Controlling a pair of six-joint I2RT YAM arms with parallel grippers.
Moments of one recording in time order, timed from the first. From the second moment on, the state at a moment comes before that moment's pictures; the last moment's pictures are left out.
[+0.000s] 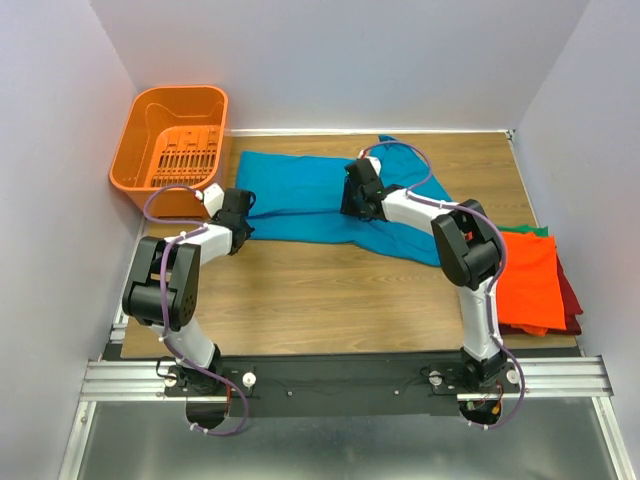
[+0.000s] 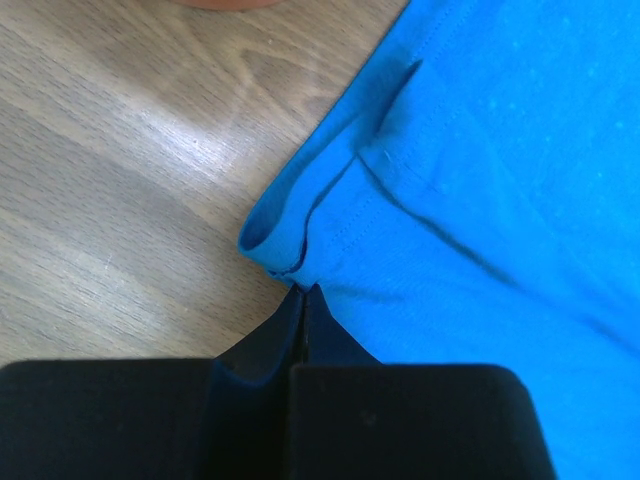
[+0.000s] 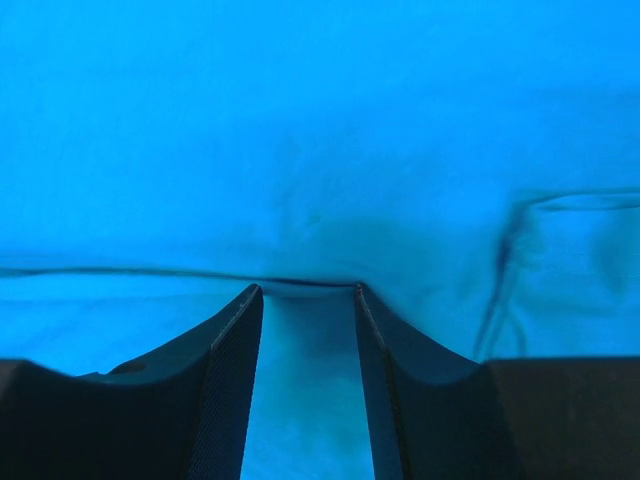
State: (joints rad) left arm -0.19 1.68 0.85 -0.06 -0.40 -0.76; right arm 0.56 2.14 1.50 -0.19 0.19 0.55
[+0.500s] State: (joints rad) left arm -0.19 1.67 0.84 -0.04 -0.38 -0.76; right arm 0.52 2.05 1.40 -0.18 0.16 0.57
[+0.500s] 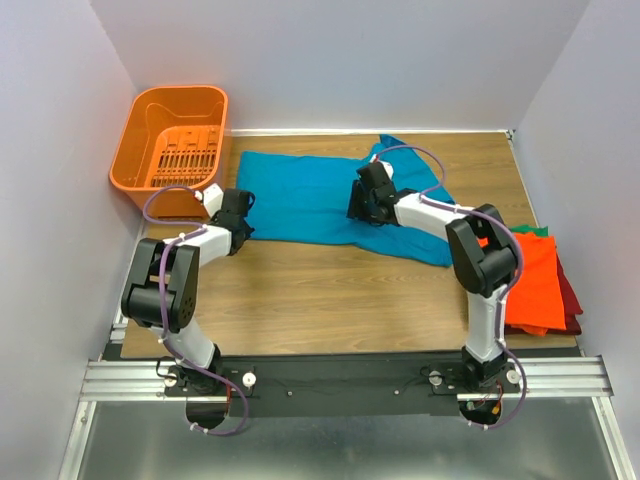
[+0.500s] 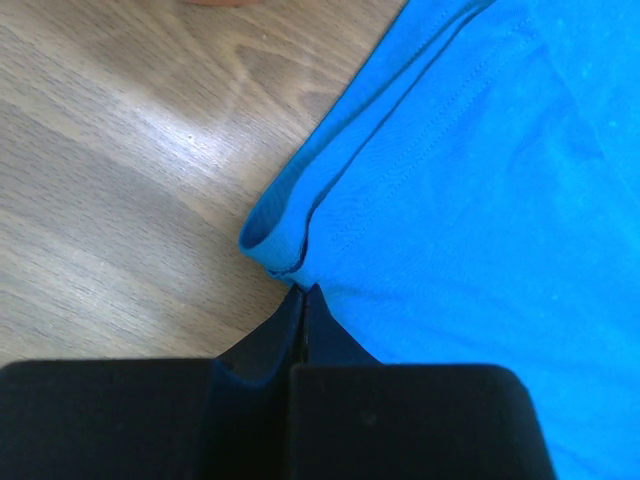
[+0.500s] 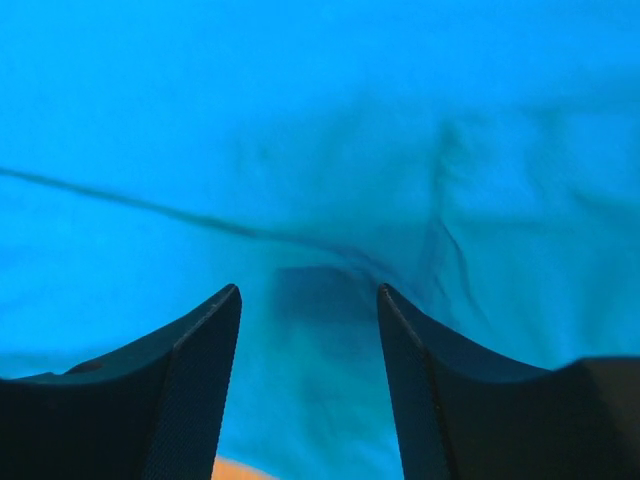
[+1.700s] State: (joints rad) left arm -0.18 1.37 0.64 -0.04 -0.37 -0.81; right arm 0.18 1.40 0.67 -0.32 0.29 0.86
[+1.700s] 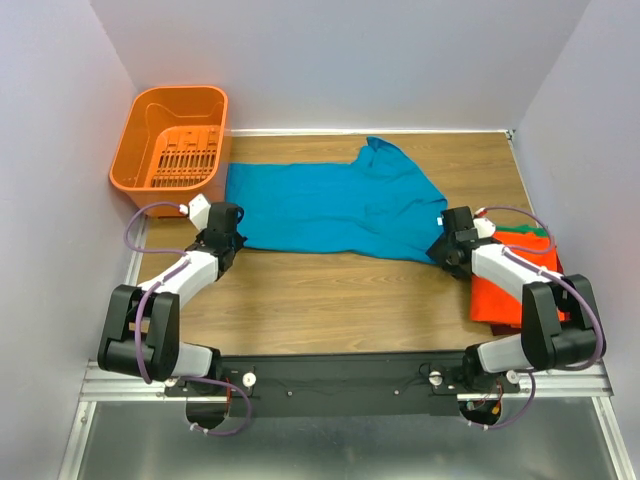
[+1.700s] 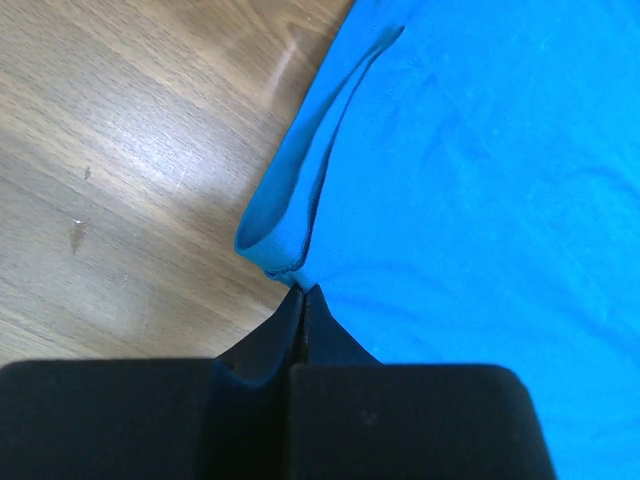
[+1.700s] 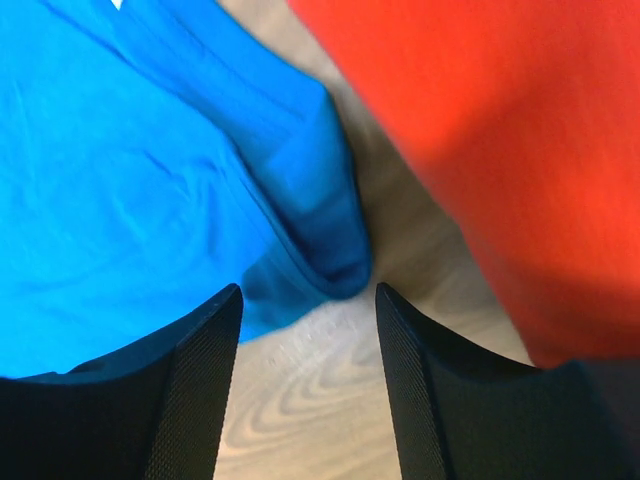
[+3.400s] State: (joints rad) left arm -0.08 0.90 0.46 -0.32 -0.32 -0.97; right arm 0.18 0.89 0.64 -0.67 0.05 0.80
